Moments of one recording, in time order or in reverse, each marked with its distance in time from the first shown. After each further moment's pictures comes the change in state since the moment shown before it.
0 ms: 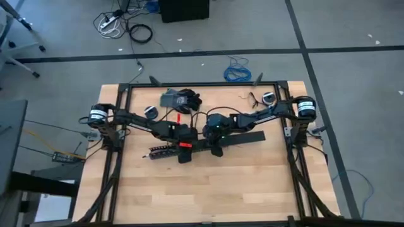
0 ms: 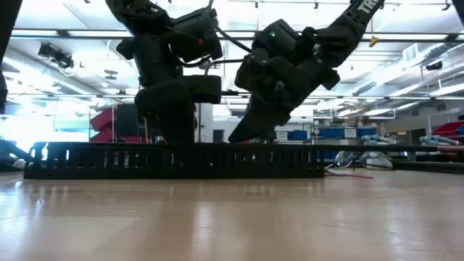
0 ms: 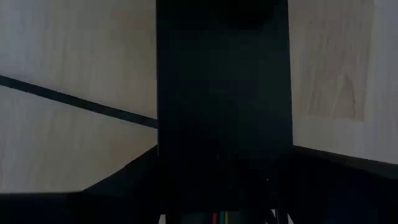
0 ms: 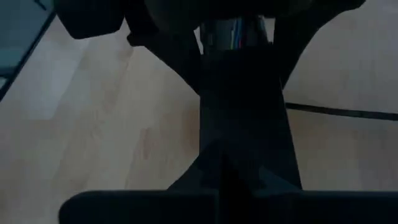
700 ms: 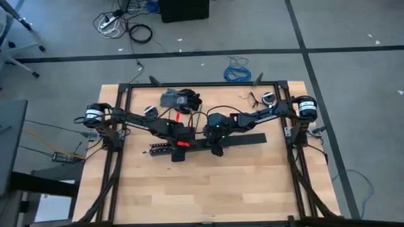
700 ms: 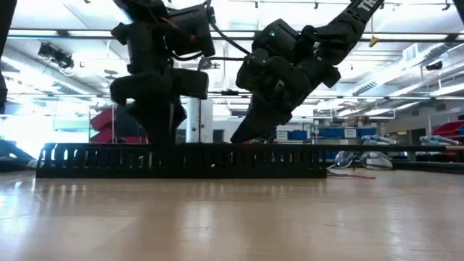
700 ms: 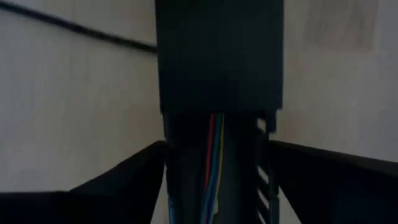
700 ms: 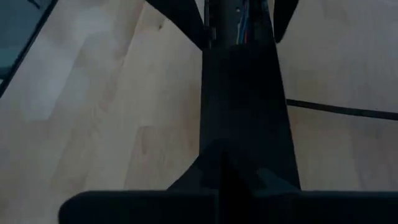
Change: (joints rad) left arm 0.000 -0.060 0.027 -0.238 -0.003 0.069; right arm -0.006 -0.006 -0.002 -0.052 0.013 0.006
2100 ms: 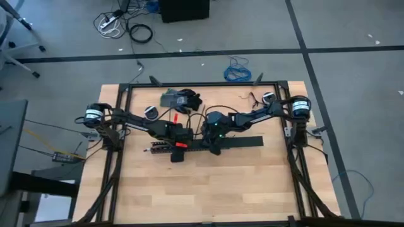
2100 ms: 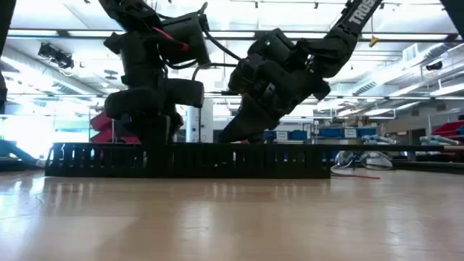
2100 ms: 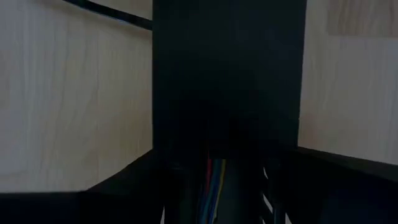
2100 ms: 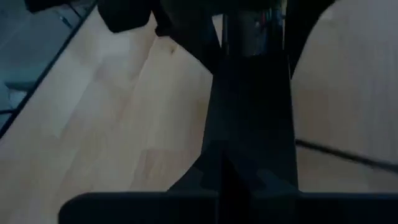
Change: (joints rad) left arm -0.001 -0.002 -0.069 0.105 -0.026 0.001; right arm -0.032 0.076 0.023 0.189 -0.104 0.008
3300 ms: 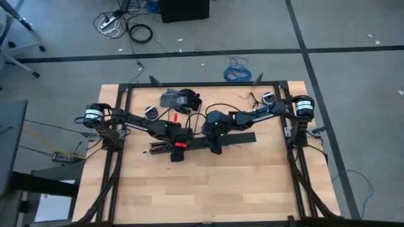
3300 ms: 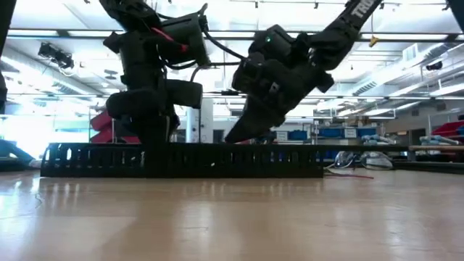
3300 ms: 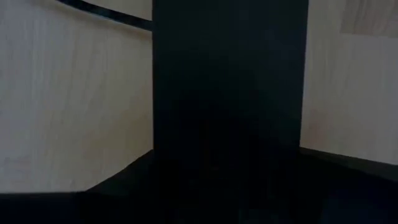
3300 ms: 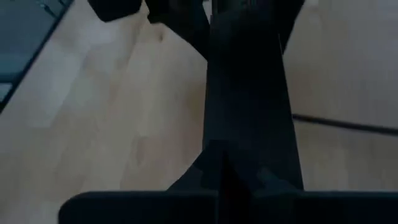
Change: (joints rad) left arm 0.000 0.000 0.001 -0.026 -0.012 -0.037; right arm -0.001 -0.038 0.005 -0.114 0.031 -0.023
